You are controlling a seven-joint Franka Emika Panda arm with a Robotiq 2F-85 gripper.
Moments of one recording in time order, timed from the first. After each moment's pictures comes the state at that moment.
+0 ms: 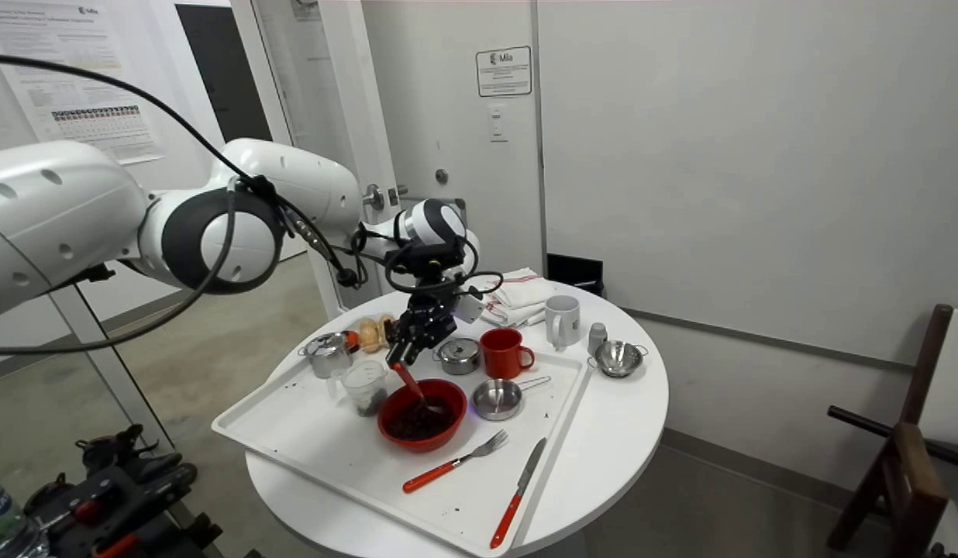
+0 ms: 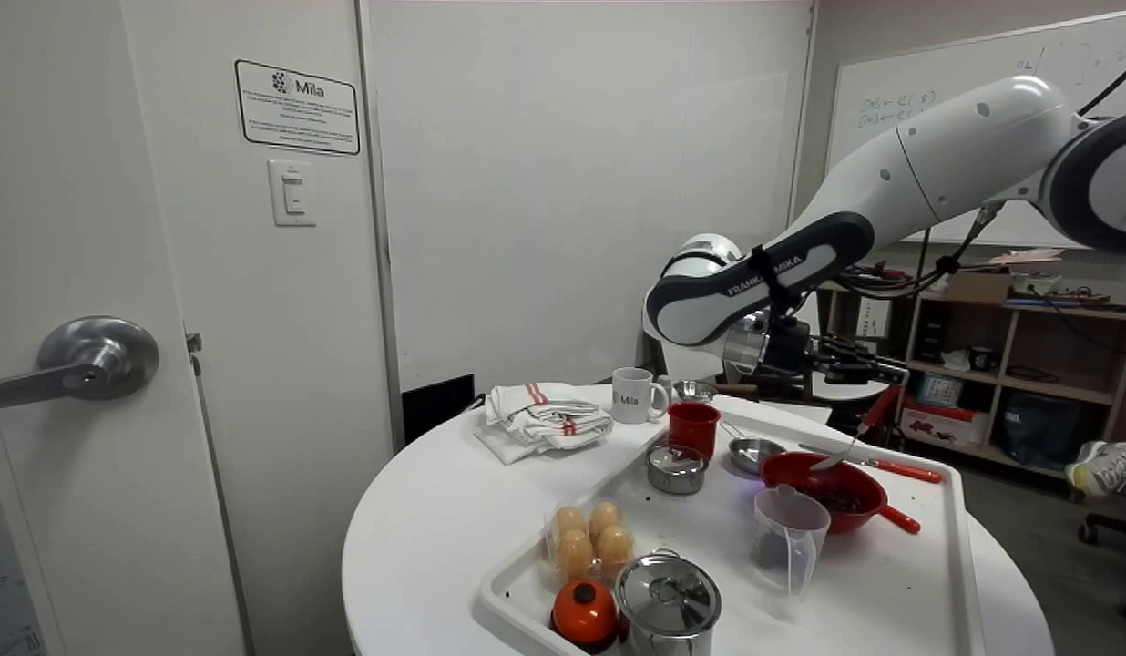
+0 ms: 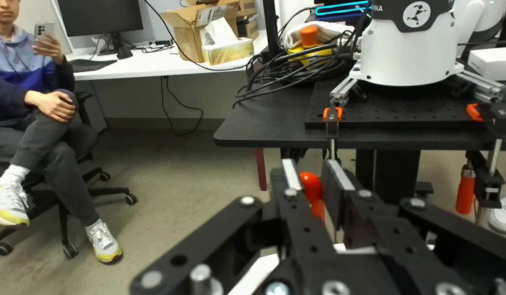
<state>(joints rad) 0.00 1.34 -0.05 -0.71 -0.47 0.72 -0.26</state>
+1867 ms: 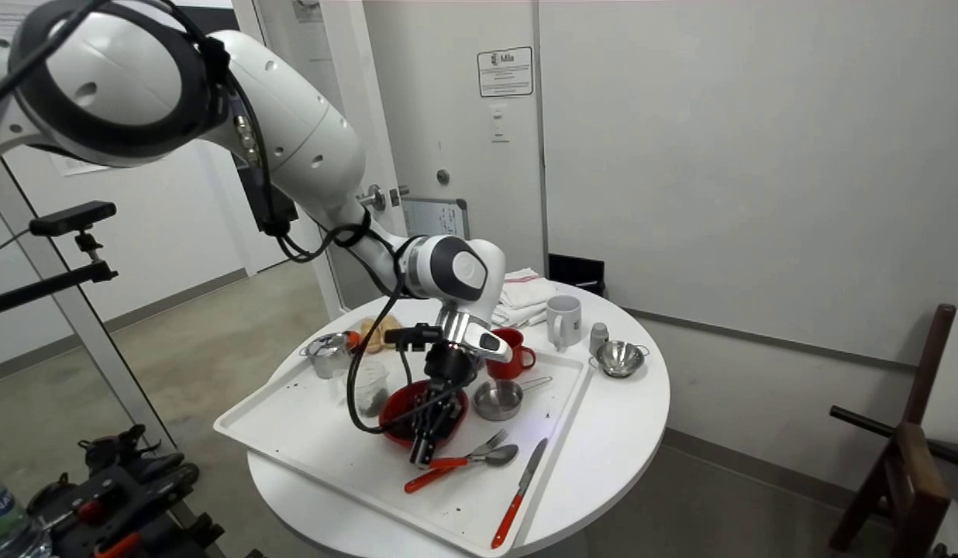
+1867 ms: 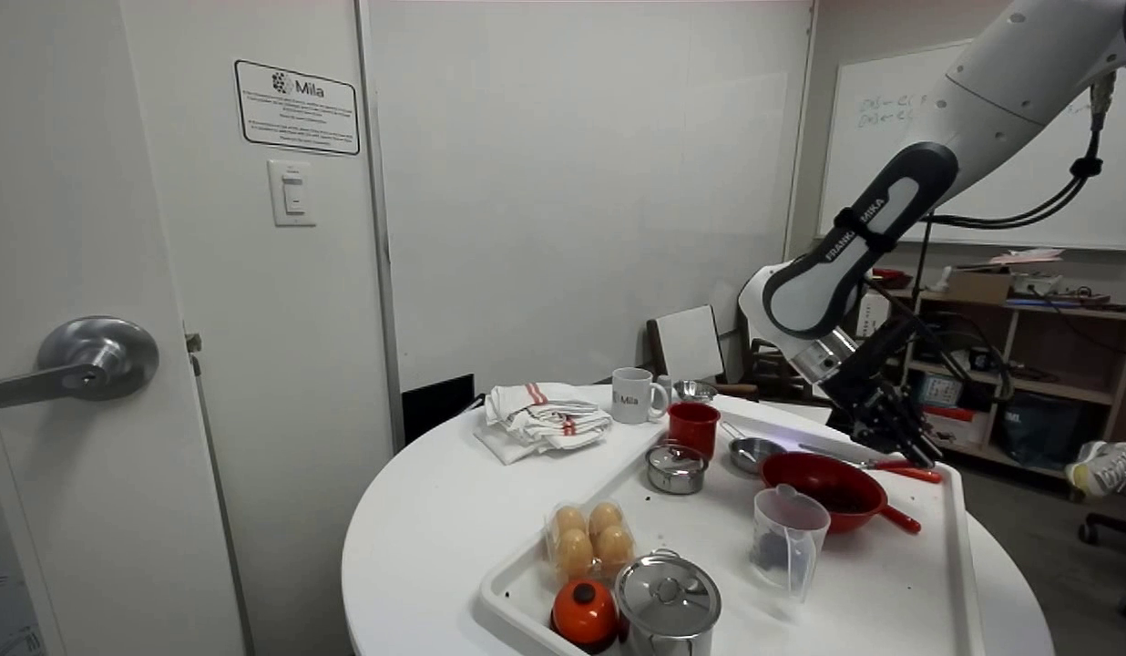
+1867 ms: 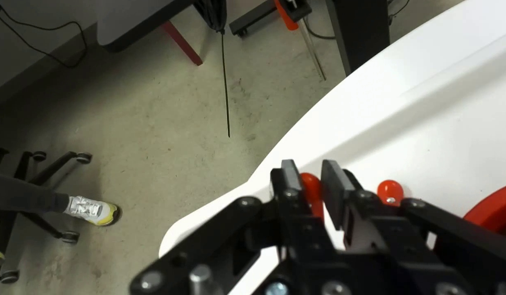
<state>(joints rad) -0.11 0.89 -0.15 -1.63 -0.17 1.70 0.34</state>
